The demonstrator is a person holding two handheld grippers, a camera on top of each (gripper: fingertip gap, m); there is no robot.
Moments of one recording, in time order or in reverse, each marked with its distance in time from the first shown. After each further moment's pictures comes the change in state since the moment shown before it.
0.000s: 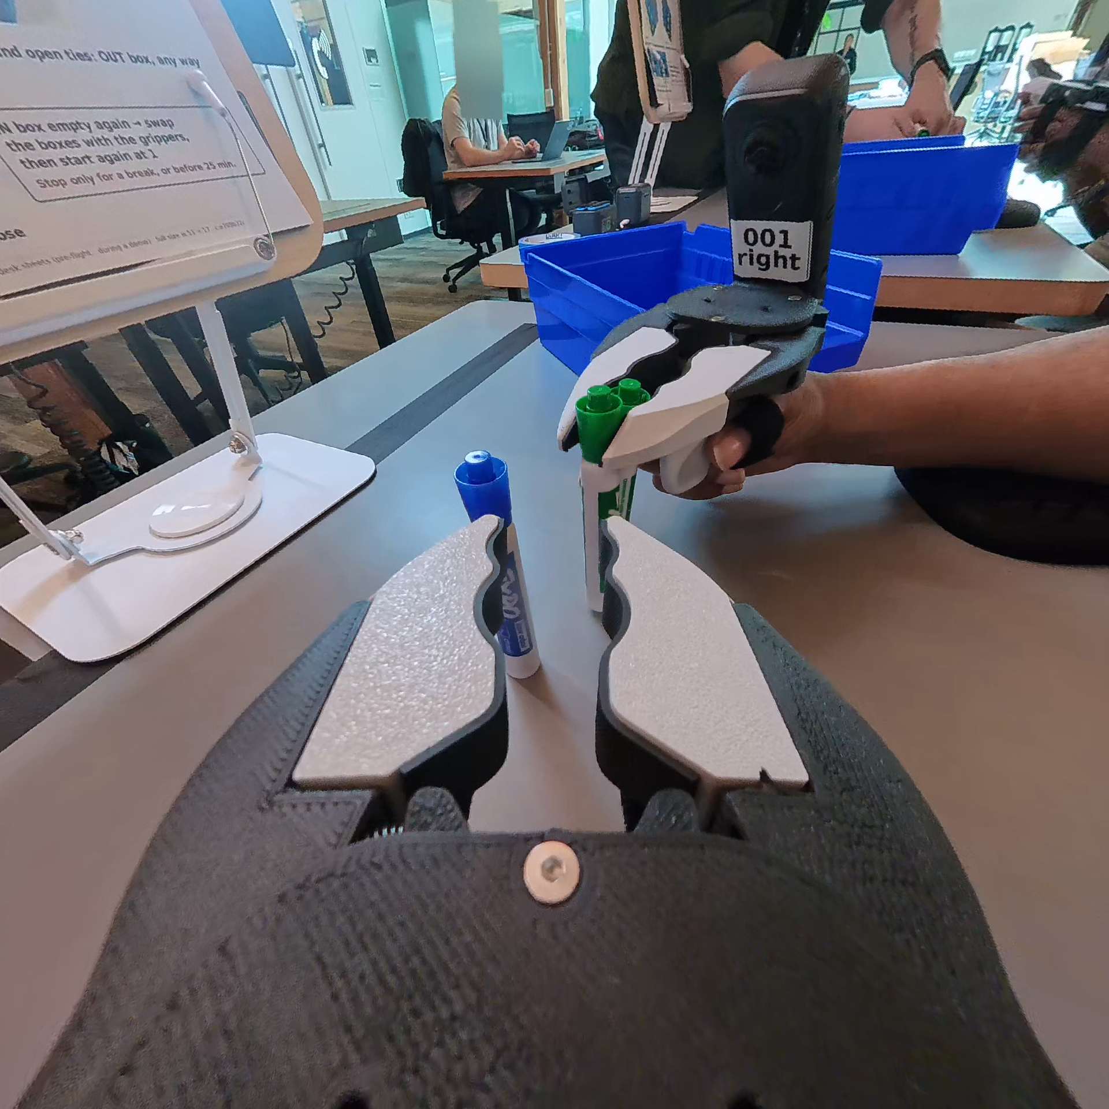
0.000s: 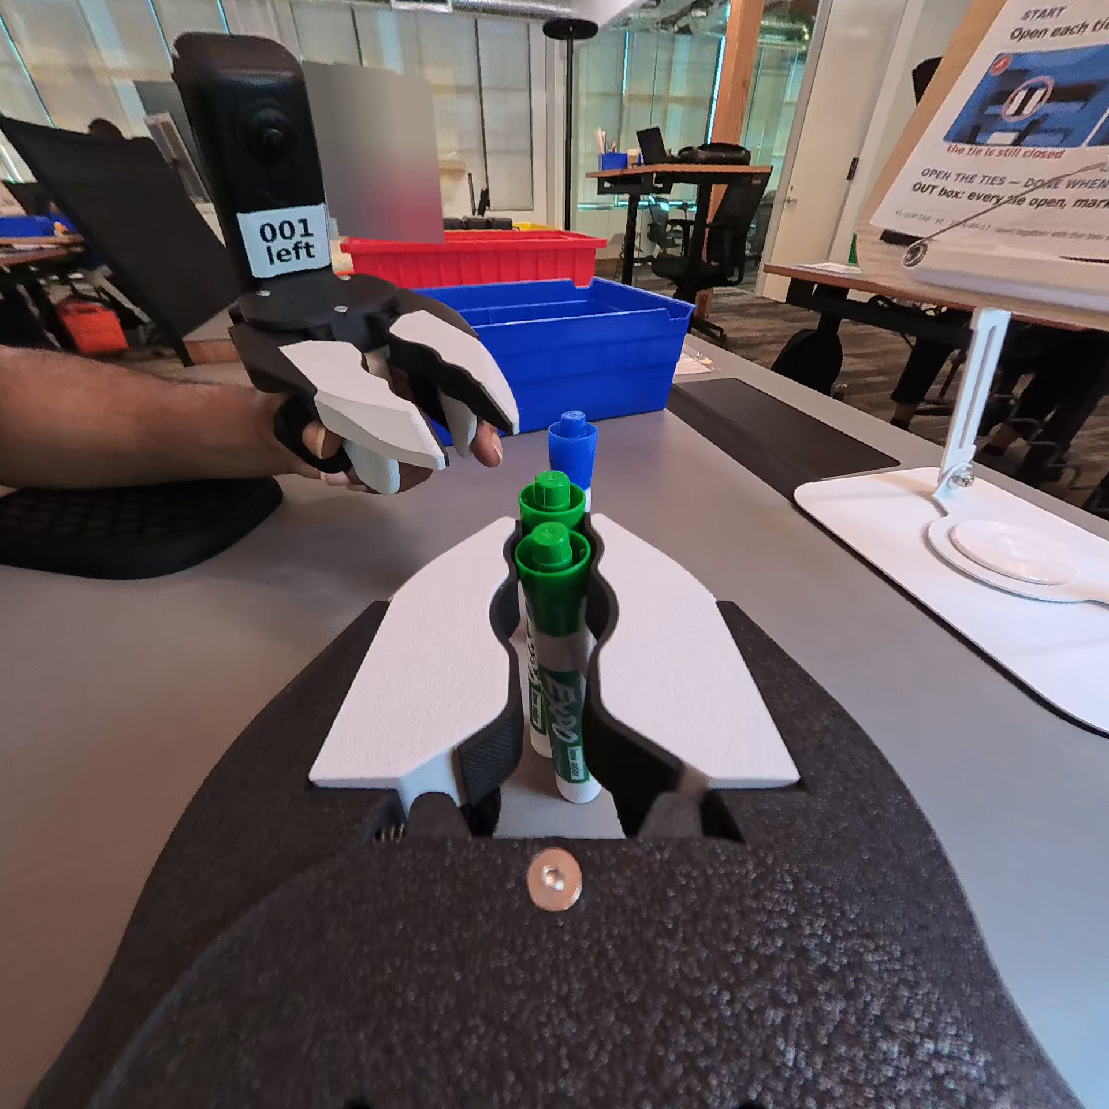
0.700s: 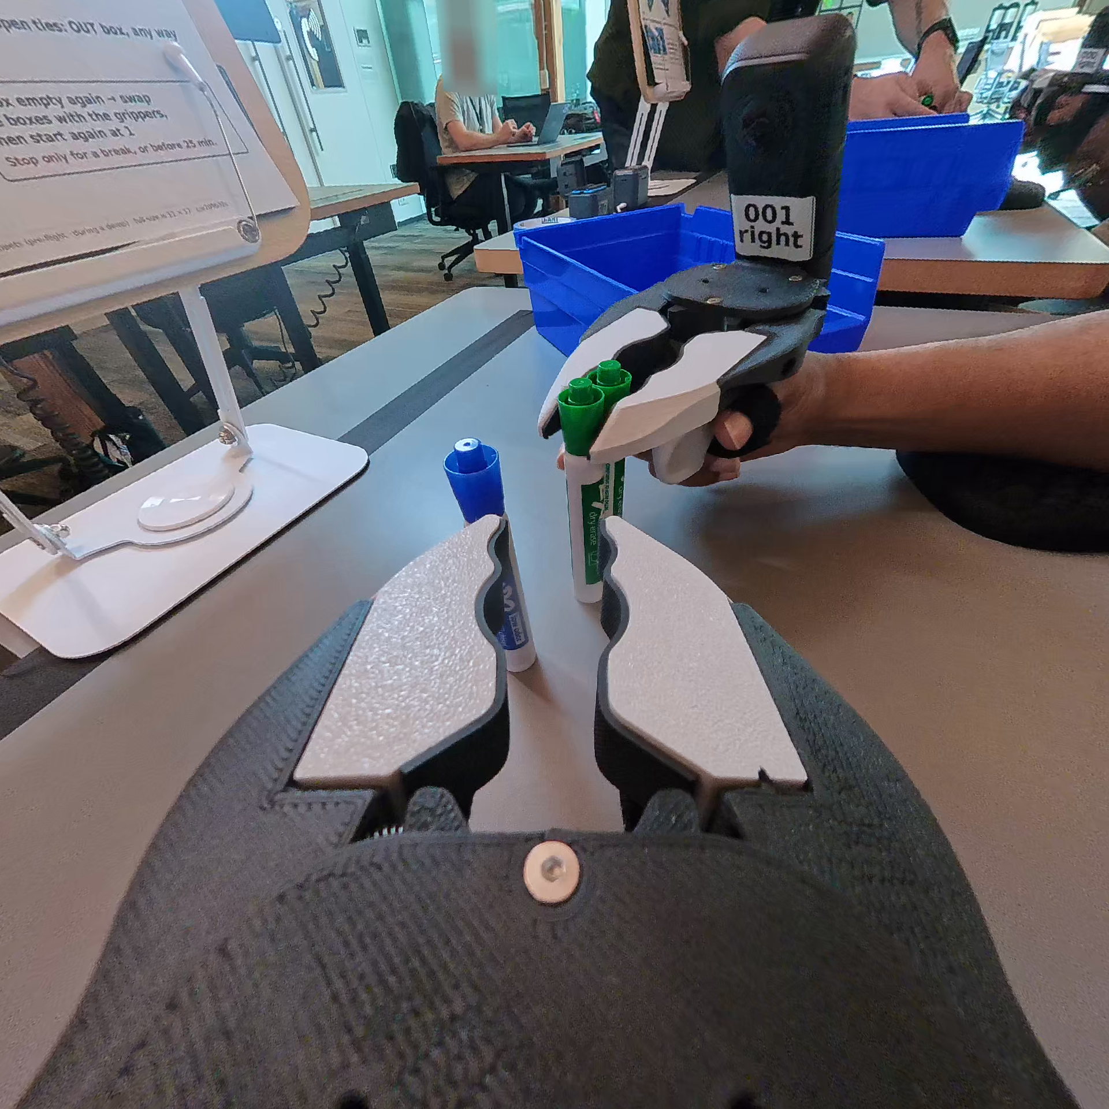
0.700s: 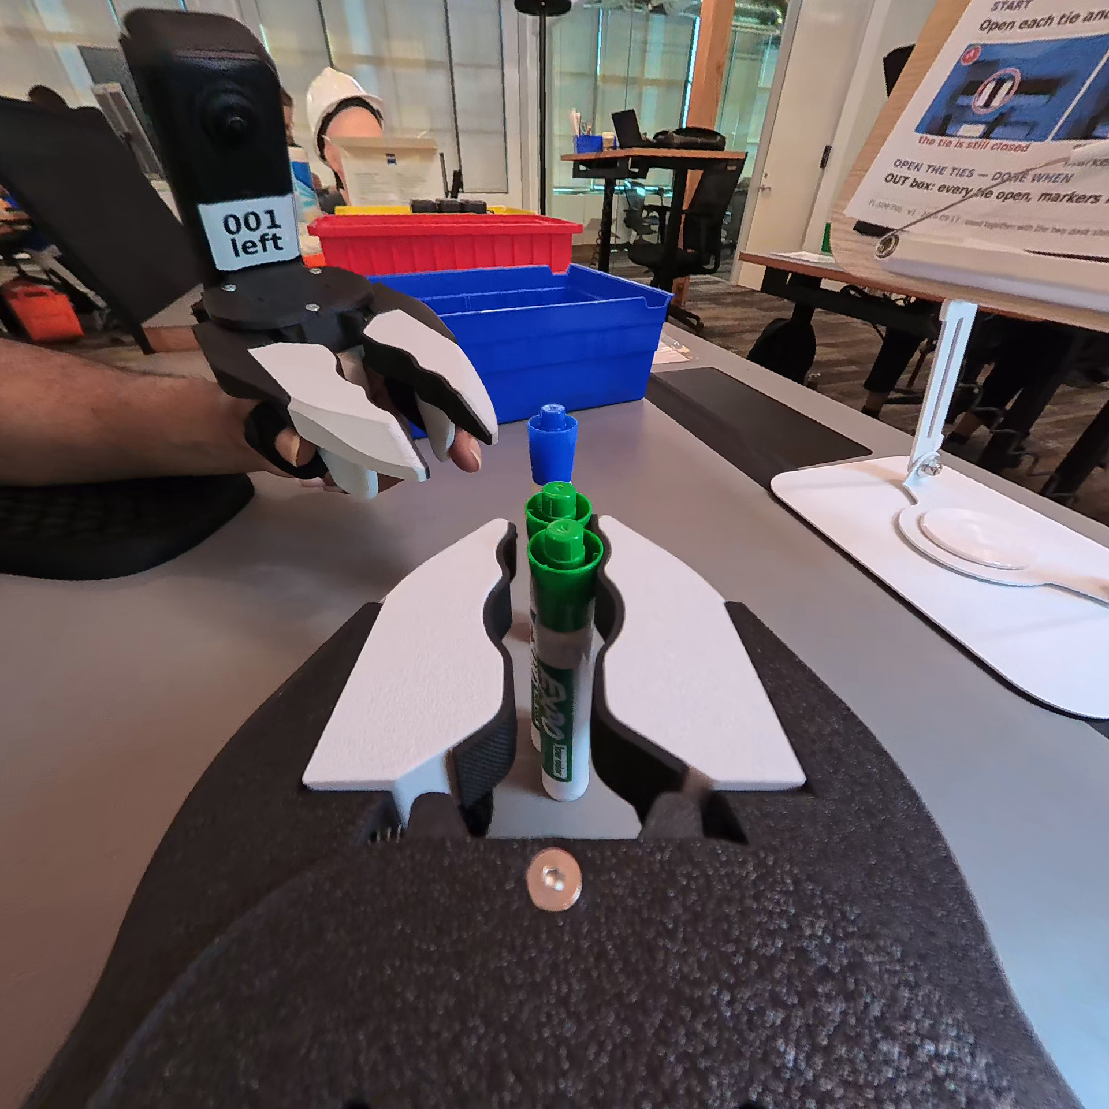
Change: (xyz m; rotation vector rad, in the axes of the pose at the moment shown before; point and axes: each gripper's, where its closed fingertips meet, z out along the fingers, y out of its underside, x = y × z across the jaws) left arm 0.002 0.005 0.003 -0.019 0.006 0.004; right arm 0.006 0.001 0.000 -0.021 0.043 -0.011
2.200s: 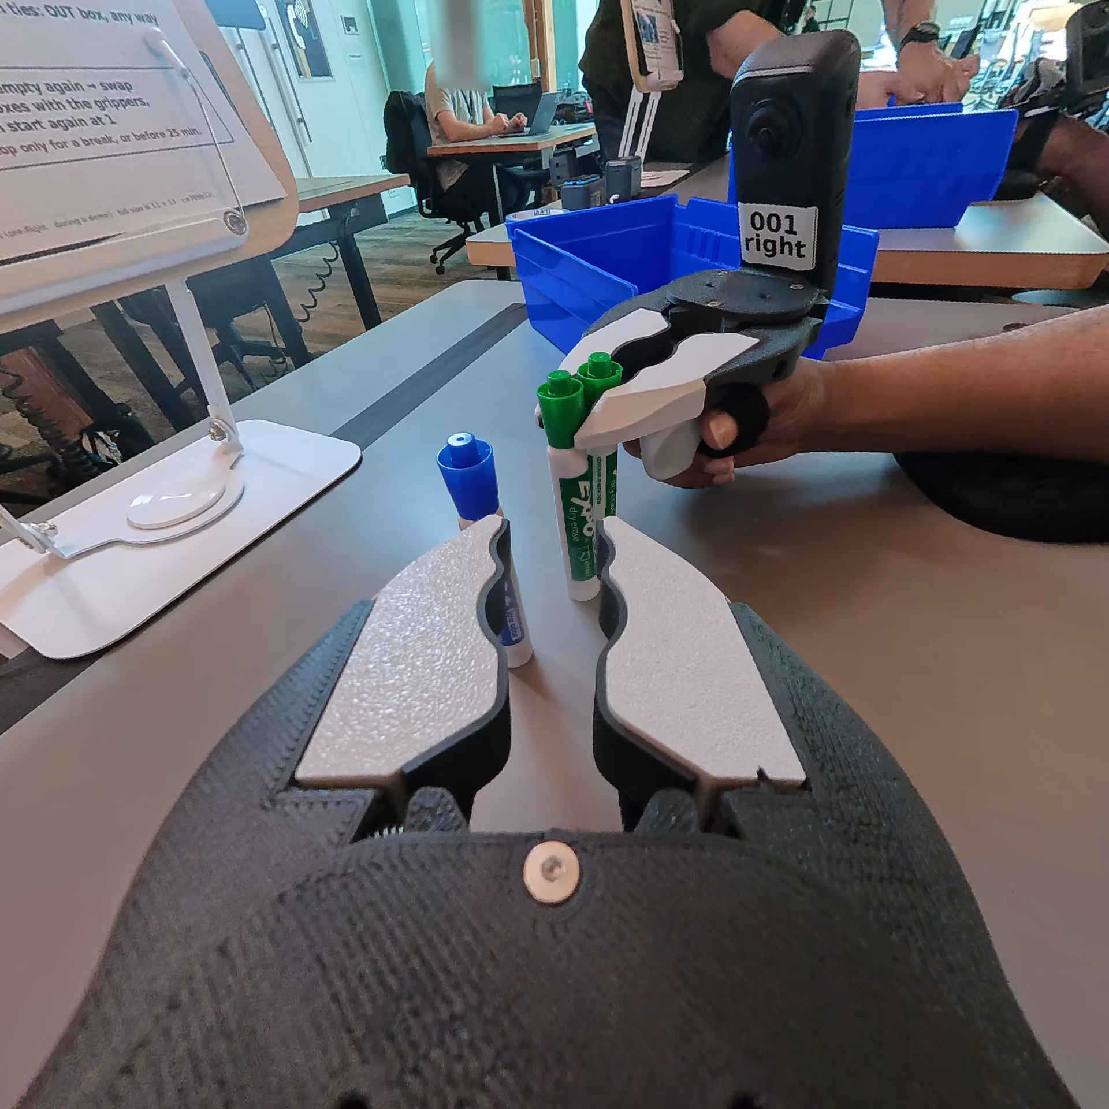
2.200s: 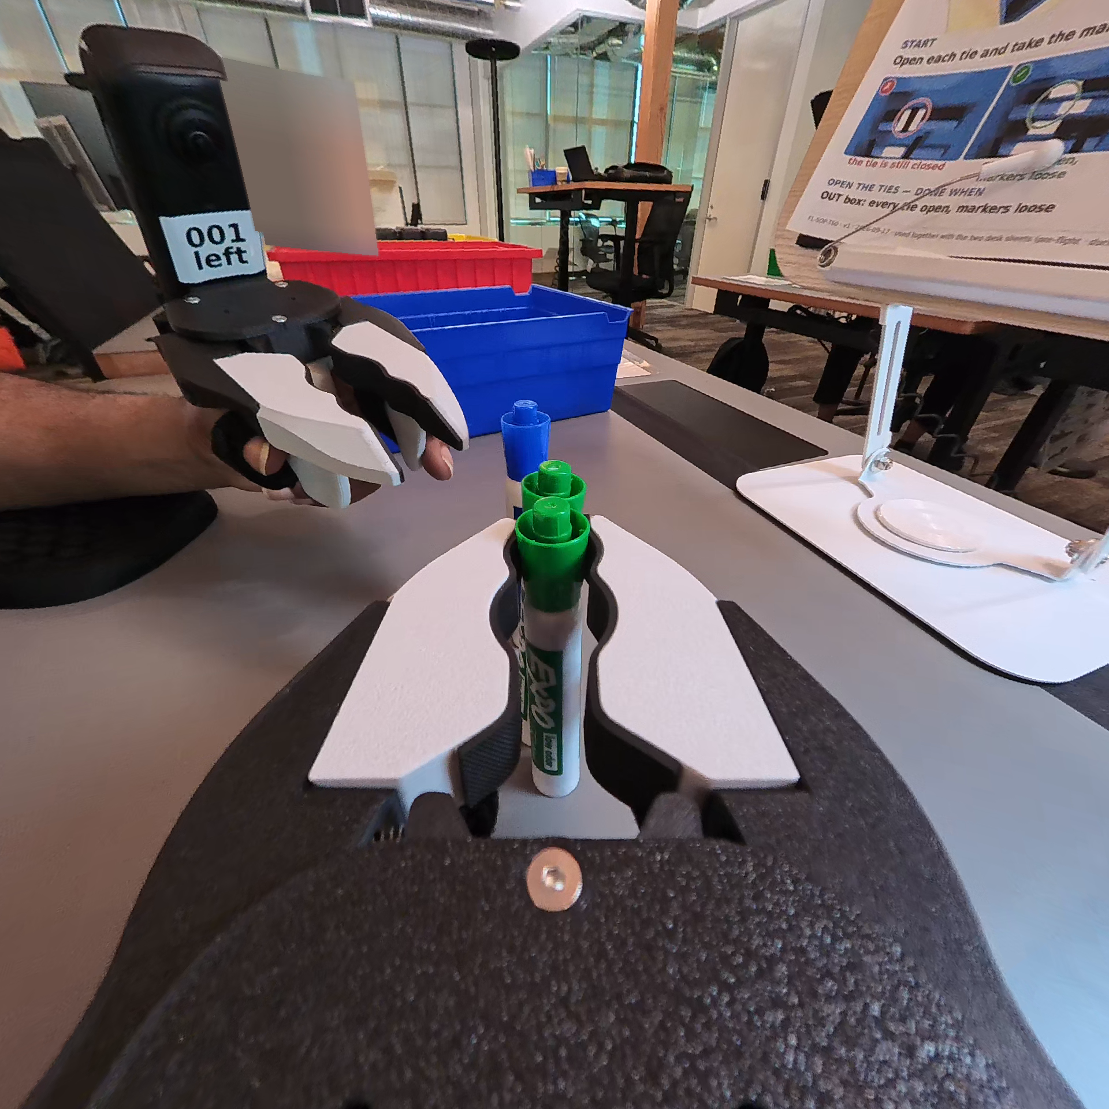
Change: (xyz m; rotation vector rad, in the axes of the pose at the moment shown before) left arm 0.002 0.002 0.000 -0.011 0.013 0.002; right arm 0.007 0.002 -0.004 0.043 0.073 0.008
